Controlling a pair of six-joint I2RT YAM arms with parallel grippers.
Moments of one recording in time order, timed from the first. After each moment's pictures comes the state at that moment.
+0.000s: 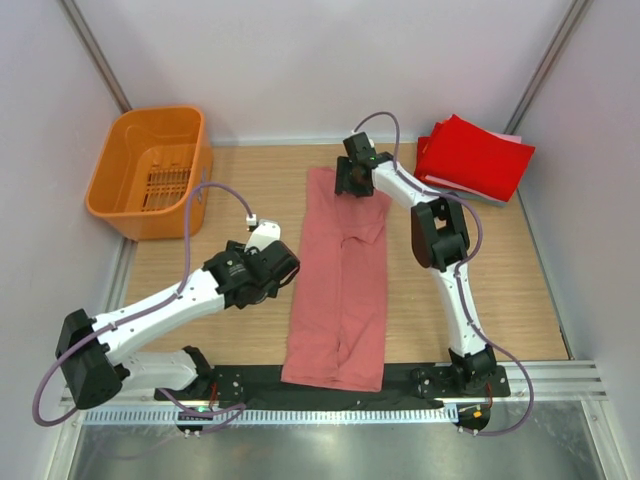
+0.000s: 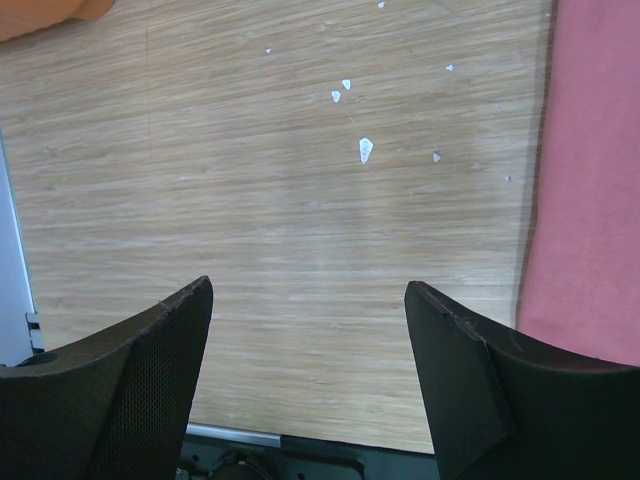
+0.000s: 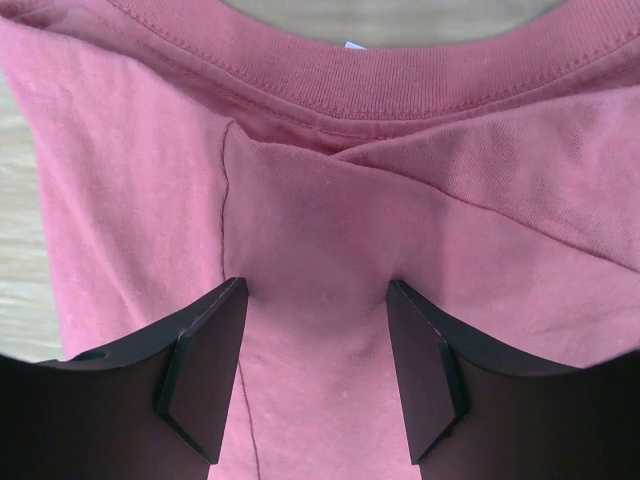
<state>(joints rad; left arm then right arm) -0.93 1.19 0.98 -0.98 -0.71 -0.60 0.42 2.41 2.04 -0.56 0.07 0.43</state>
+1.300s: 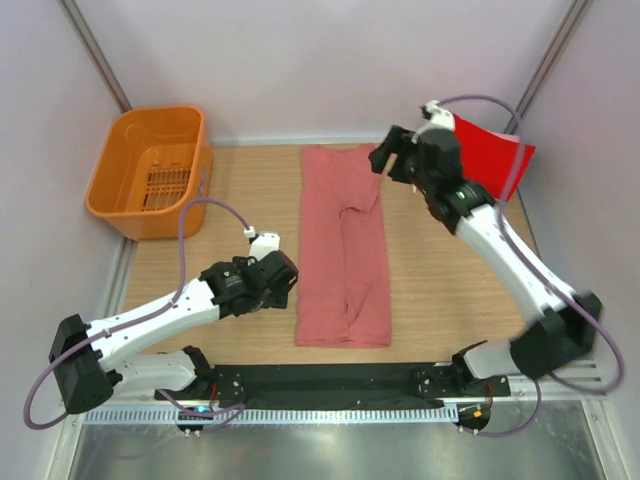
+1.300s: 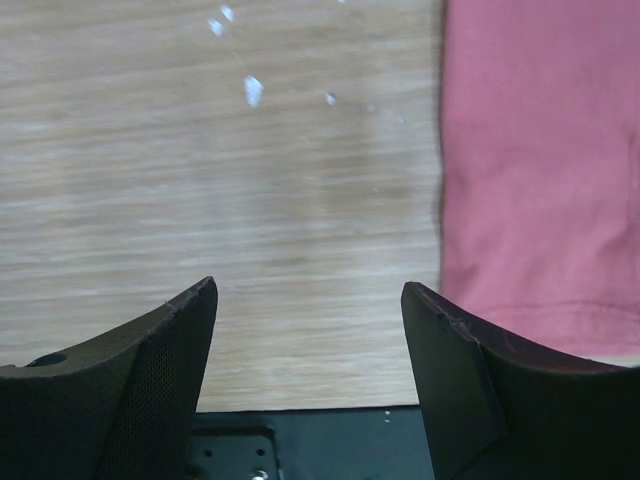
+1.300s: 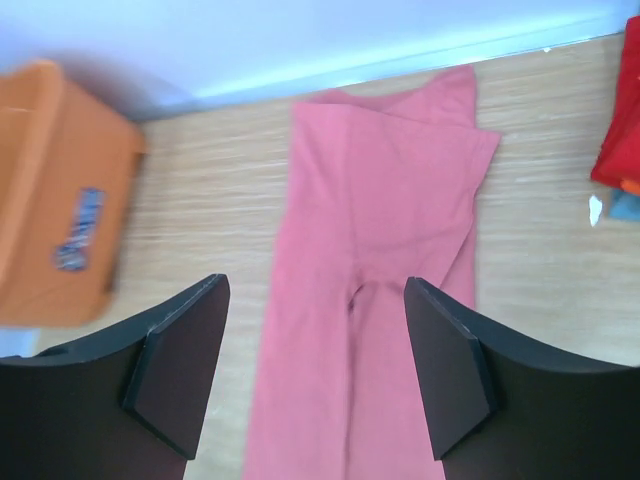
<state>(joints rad) -0.95 1.15 0.93 -0.92 -0.55 -0.73 0.39 1.56 1.45 -0.29 0.11 0.47</state>
